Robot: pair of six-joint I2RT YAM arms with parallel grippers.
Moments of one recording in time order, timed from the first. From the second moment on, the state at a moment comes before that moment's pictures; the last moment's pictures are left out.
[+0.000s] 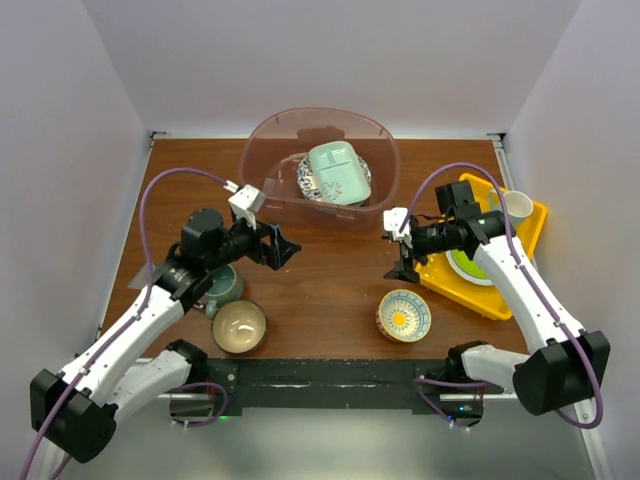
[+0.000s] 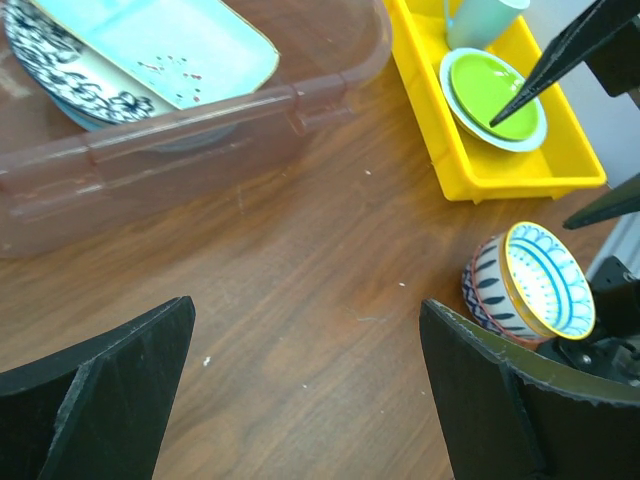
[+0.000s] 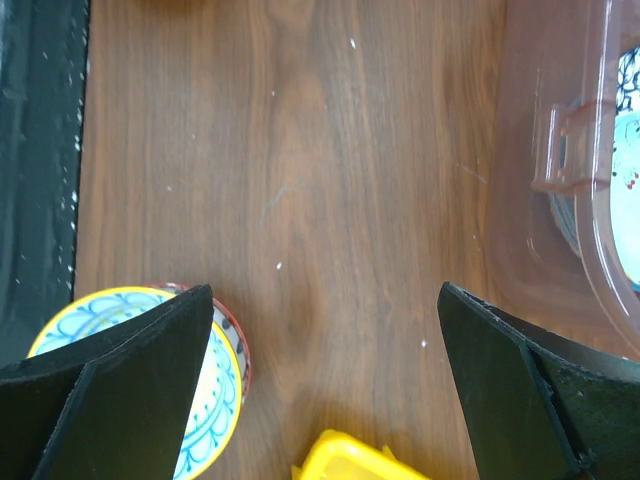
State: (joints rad) left arm -0.48 0.90 0.72 -0.11 0.33 -0.24; right arm 0.26 1.19 1.08 -0.93 -0.88 -1.10
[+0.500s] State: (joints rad) left arm -0.48 0.97 0.72 -0.11 0.40 -0.26; right arm 0.26 1.26 1.05 -1.10 -0.67 -1.35
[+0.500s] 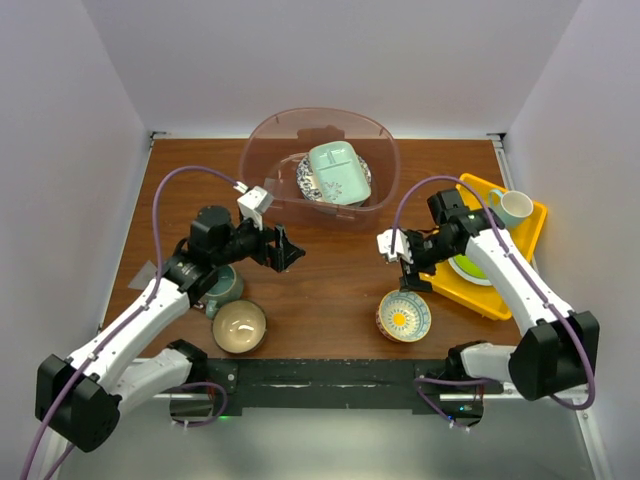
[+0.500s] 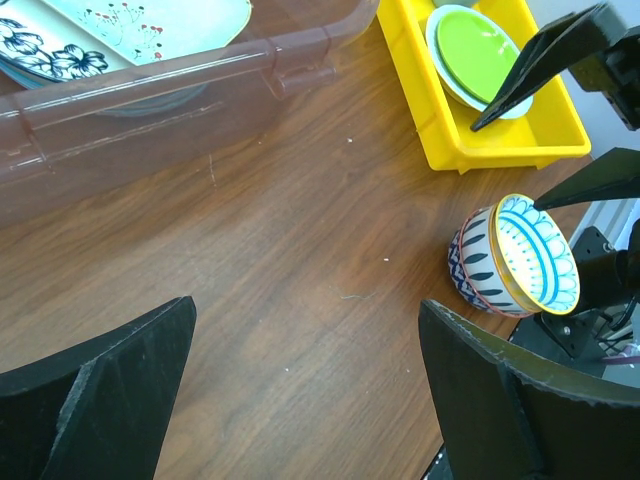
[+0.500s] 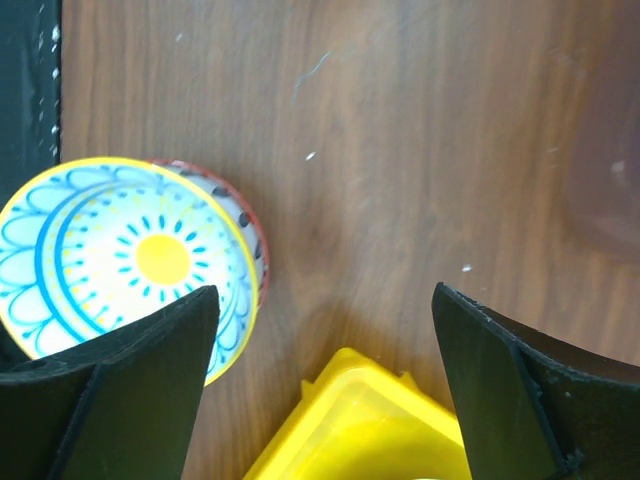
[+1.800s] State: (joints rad) left arm -0.48 1.00 0.72 -0.12 0.41 -0.26; right arm 0.31 1.40 1.04 -1.23 -0.66 -1.45
